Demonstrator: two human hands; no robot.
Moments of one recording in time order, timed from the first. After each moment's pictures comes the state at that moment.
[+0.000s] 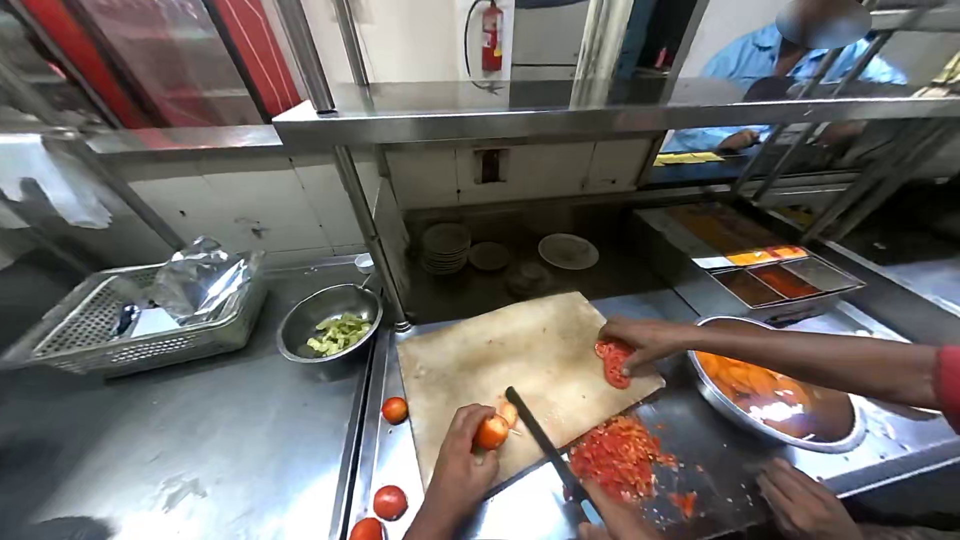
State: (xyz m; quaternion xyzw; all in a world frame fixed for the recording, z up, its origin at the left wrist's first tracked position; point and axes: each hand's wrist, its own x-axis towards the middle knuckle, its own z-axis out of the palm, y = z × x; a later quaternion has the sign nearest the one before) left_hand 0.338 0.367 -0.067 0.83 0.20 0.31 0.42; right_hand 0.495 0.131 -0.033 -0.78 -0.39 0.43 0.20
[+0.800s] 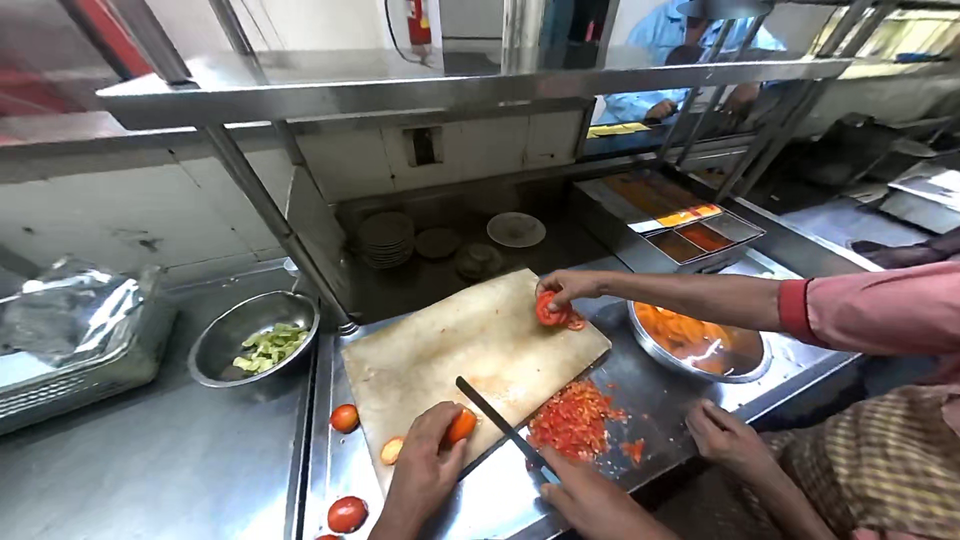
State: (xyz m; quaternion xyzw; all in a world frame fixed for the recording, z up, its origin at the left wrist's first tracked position) left_hand 0.341 0.365 -0.082 0.88 0.17 0.30 0.32; right_hand 0.498 0.139 -0.032 -0.80 -0.39 0.43 0.15
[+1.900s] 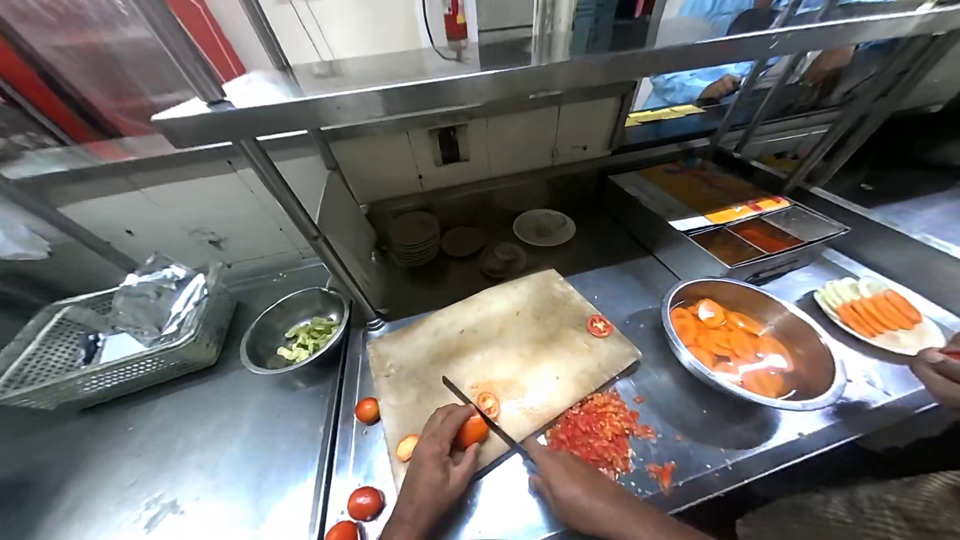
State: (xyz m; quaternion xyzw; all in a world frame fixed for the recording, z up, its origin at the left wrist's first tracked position) left_hand 0.343 0.368 -0.080 0.89 0.18 0.29 0.30; right_hand 0.510 0.188 -0.033 -0.76 -0.50 0.42 0.09
